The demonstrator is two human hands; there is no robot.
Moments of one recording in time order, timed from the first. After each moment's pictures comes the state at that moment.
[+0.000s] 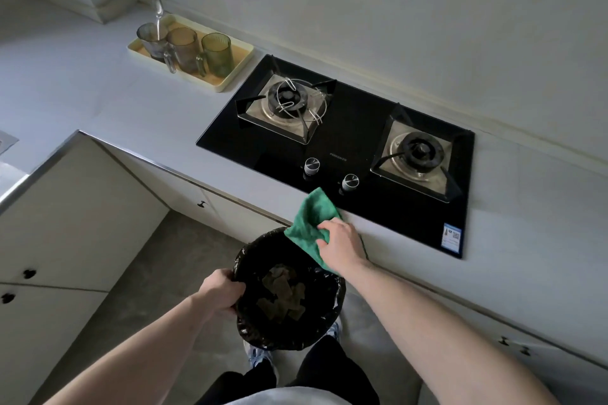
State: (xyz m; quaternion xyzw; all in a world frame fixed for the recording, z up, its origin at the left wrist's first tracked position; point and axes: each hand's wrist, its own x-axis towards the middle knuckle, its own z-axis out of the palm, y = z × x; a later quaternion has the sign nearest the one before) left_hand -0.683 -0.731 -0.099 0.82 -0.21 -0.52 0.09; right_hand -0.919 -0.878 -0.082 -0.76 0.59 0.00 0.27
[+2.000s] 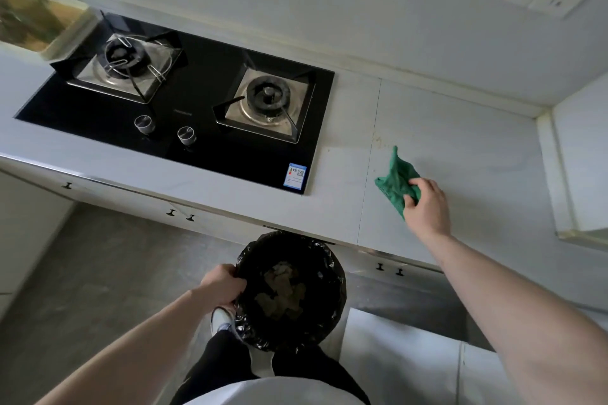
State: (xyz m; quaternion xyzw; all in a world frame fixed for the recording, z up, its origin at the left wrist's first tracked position) left_hand -1.048 -0.752 -0.102 0.79 -0.29 -0.54 0.00; right_hand -1.452 -0.925 -0.056 -0.64 0.74 -0.16 0.11
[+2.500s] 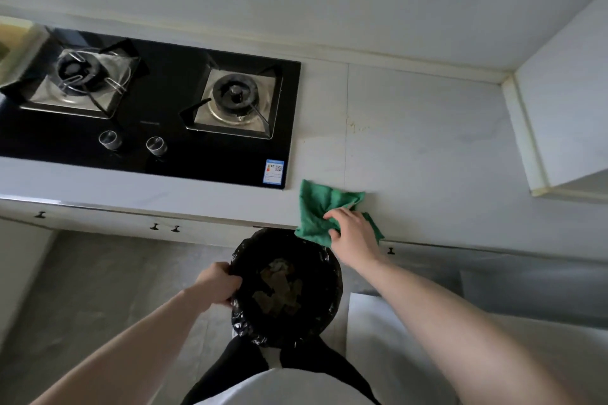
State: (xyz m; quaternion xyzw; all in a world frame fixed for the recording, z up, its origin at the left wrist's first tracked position) left_hand -1.057 -0.766 -0.102 0.78 -0.32 -0.54 -0.01; right_hand -1.360 -0.832 -0.088 -0.72 0.64 -0.08 0.23
